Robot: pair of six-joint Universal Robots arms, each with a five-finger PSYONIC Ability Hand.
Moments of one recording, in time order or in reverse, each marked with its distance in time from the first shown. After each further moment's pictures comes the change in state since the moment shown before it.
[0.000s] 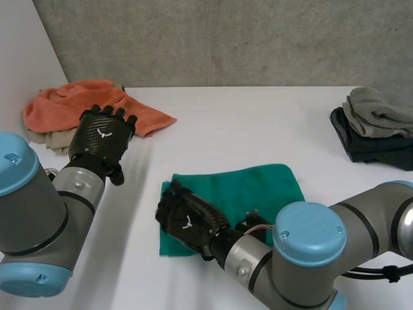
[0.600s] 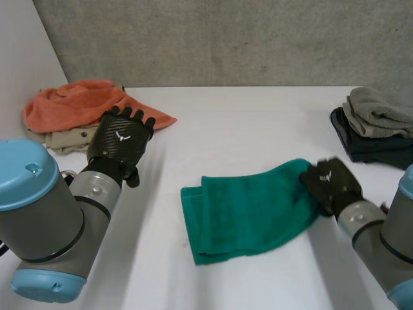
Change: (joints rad) left arm -0.071 -0.034 0.021 0.021 0.000 0.000; right arm -0.511 -0.231 0.242 0.082 0.236 0.285; left_hand 0.000 0.000 0.000 0.000 0.000; right_hand 0.692 0.783 0.783 0.800 0.761
